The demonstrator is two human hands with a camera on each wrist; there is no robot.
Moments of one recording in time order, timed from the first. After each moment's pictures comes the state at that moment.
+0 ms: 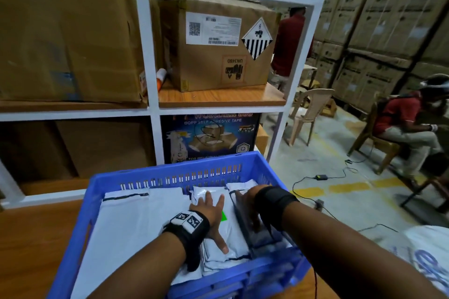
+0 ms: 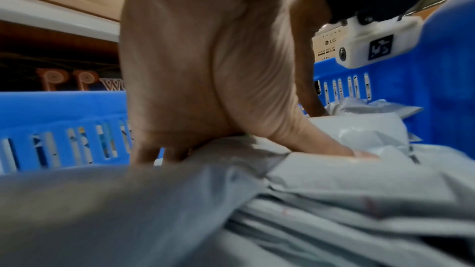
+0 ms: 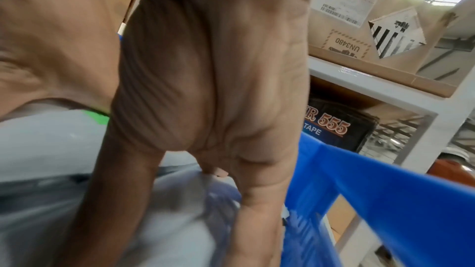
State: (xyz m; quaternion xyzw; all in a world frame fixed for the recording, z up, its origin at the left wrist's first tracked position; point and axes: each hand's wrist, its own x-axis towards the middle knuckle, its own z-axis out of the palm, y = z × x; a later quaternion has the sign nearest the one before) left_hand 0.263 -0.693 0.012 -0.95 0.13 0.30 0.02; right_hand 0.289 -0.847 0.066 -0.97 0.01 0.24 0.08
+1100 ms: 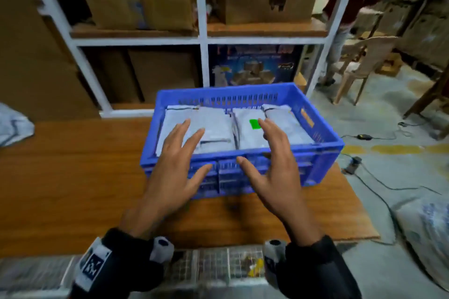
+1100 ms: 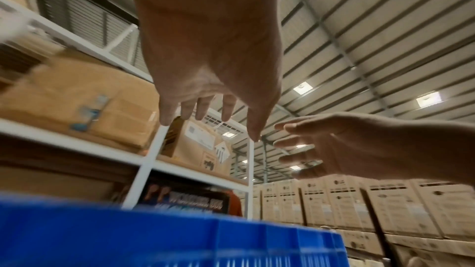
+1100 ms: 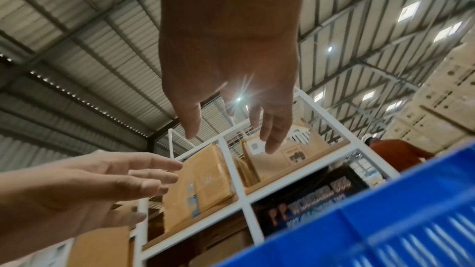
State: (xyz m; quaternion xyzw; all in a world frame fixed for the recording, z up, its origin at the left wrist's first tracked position) left_hand -0.018 -0.588 0.068 -0.94 0.10 -0.21 -0.24; right_hand 0.008 -0.807 0.066 -0.83 -0.22 -0.20 0.48
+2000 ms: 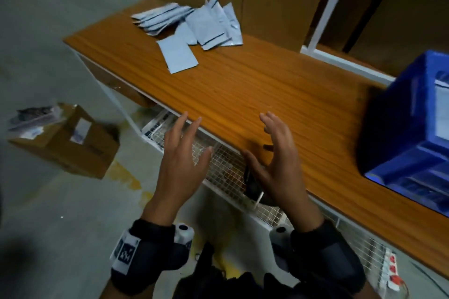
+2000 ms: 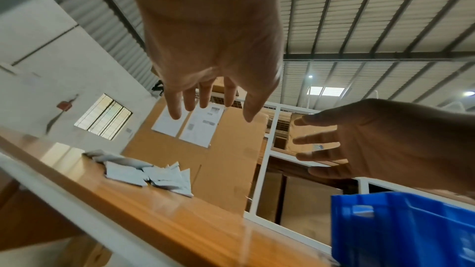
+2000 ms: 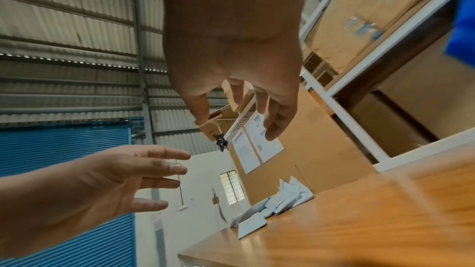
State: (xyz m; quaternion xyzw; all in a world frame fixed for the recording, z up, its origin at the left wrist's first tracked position) left_hand -0.323 -0.253 -0.023 -0.88 -0.29 -0.27 -0.27; right_hand -0.174 -0.402 -0.013 -0.77 -0.45 0.04 0.44
